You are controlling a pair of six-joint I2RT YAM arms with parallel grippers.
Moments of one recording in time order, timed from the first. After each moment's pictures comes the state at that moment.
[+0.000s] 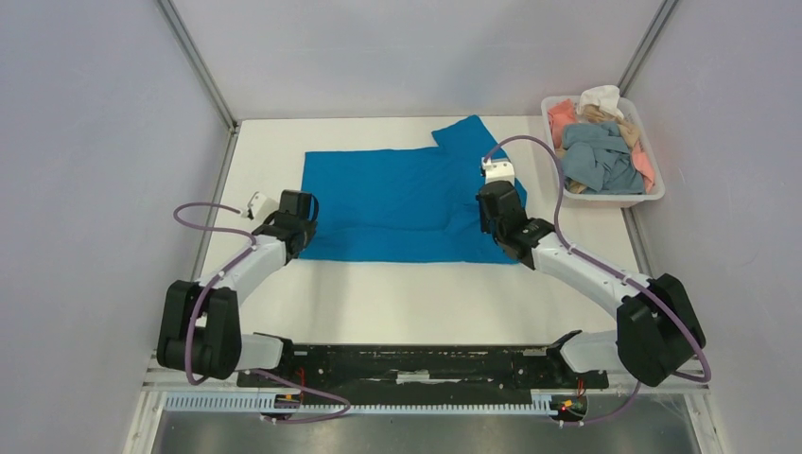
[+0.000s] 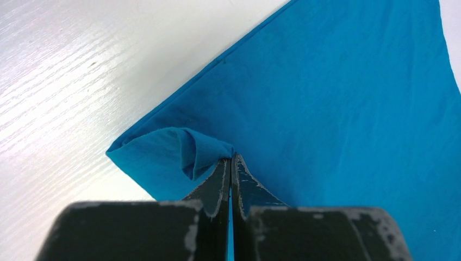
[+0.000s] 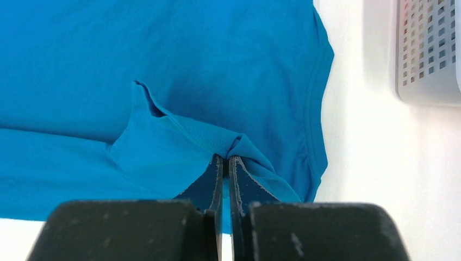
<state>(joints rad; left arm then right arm) -0.19 1.32 0.70 -0.29 -0.44 -1.12 0.56 1.33 0.83 -0.16 0.46 0.21</state>
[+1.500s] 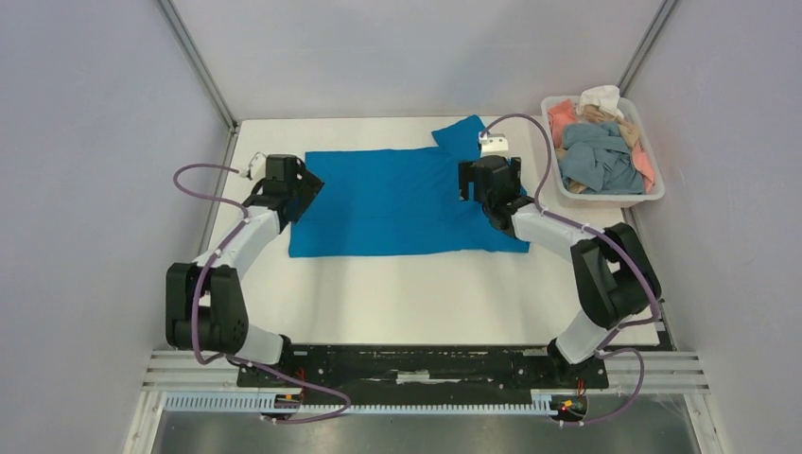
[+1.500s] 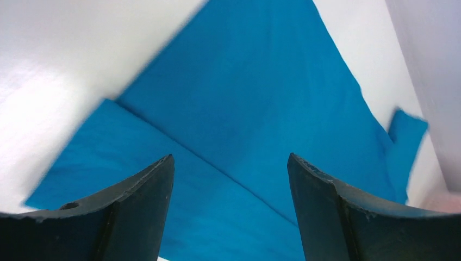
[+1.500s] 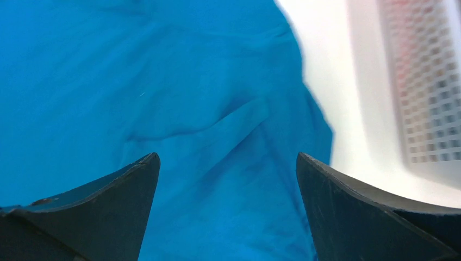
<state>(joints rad) -0.11 1.44 0.97 -0.29 -0.28 -0.98 0.44 1.70 1.02 0.14 0.52 0.12</state>
